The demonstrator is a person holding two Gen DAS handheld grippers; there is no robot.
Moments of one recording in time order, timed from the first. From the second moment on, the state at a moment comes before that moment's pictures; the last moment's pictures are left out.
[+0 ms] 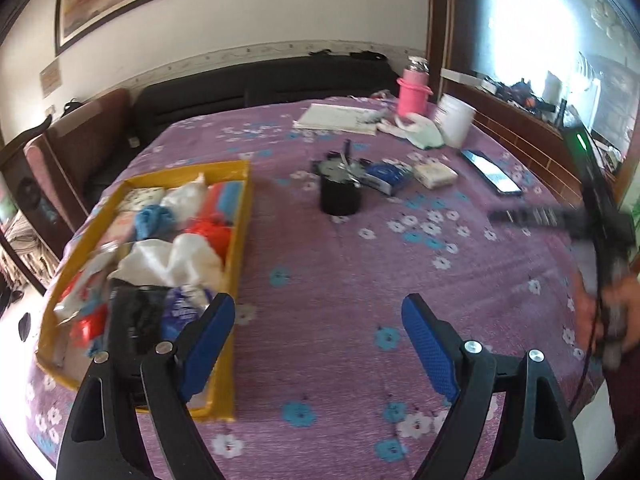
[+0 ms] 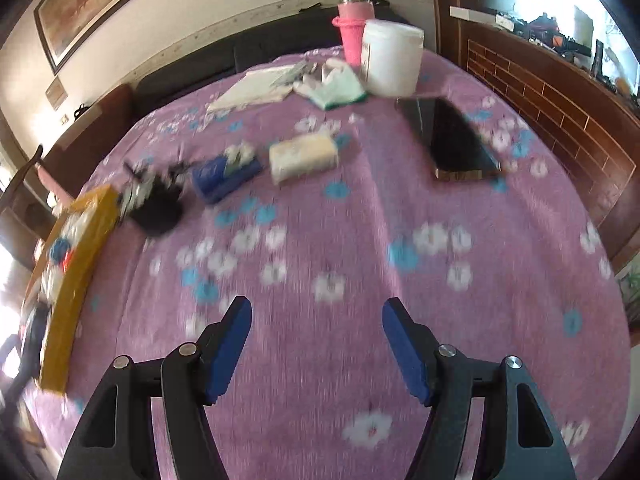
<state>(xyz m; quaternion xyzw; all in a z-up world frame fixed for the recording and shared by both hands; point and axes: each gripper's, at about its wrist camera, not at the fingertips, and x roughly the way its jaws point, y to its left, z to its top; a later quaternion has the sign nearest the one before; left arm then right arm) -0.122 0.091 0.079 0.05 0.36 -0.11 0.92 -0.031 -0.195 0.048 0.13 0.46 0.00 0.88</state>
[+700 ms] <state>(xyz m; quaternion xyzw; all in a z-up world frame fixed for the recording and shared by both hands) -0.086 0.115 0.054 0.02 0.41 -0.10 0.91 0.180 -0.116 0.015 0.08 0.56 0.05 0.82</state>
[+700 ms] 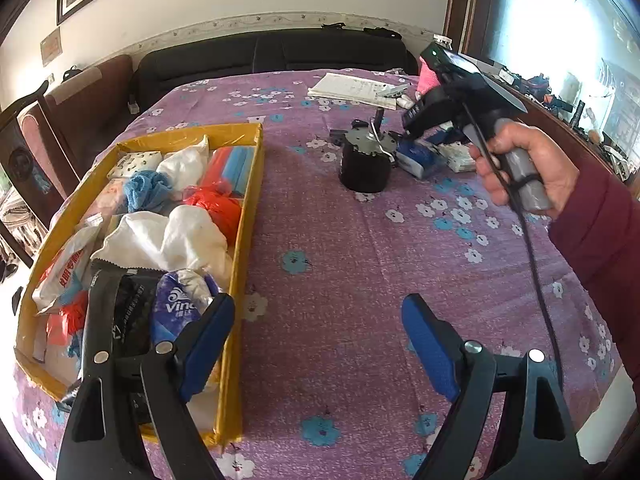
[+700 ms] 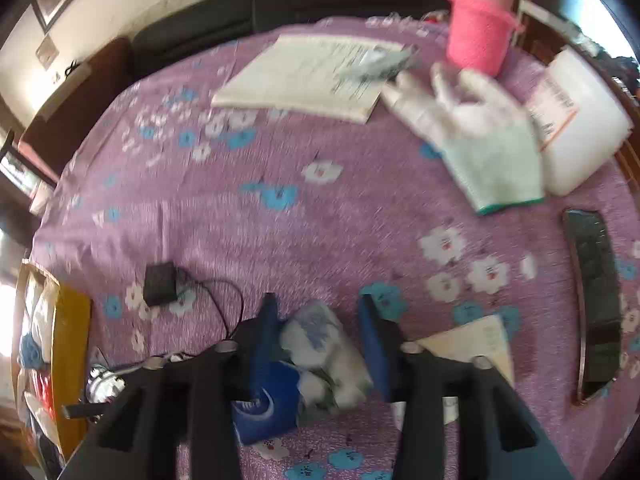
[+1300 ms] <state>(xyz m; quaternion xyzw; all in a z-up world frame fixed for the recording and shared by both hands) -0.083 0.088 0.047 0.00 0.43 -0.15 0.89 0.079 -0.205 0.067 0.06 0.48 0.01 0.87</state>
